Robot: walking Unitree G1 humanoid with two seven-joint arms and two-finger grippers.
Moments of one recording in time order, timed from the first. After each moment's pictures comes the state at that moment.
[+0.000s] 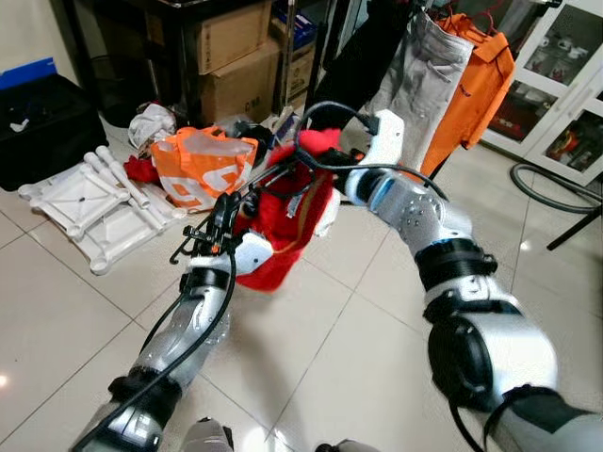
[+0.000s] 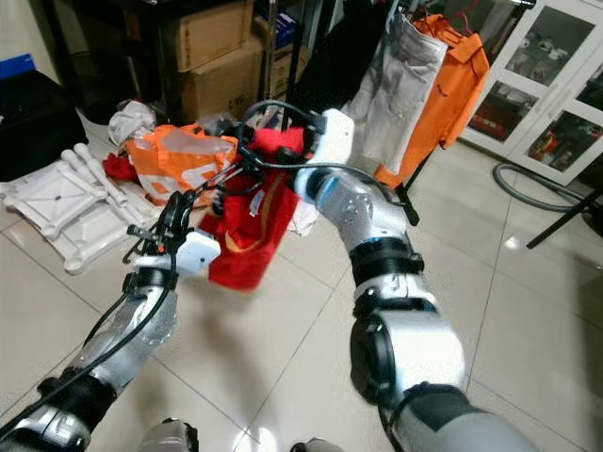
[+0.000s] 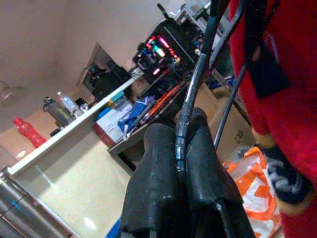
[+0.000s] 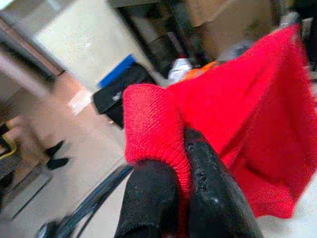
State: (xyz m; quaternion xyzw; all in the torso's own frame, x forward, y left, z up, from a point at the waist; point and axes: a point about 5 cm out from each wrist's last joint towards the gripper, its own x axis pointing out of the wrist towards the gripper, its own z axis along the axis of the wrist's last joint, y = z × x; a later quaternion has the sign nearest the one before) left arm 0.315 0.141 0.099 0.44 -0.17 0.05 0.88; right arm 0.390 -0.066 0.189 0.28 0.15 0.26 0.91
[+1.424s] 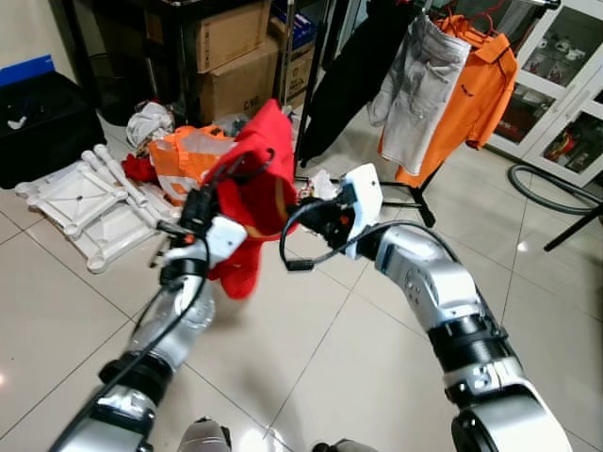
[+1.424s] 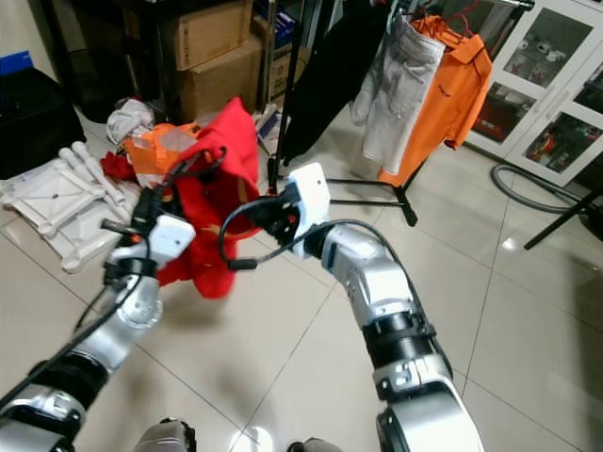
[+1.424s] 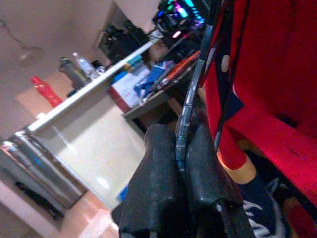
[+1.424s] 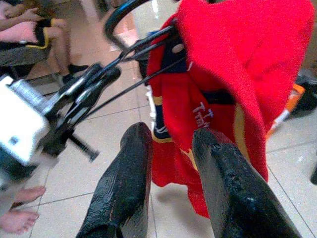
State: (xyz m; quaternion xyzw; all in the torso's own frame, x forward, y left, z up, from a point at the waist) left arm 0.327 0.182 0.099 0.43 -0.12 0.12 0.89; right arm 0.334 -0.066 0.145 0.08 0.09 0.44 0.89
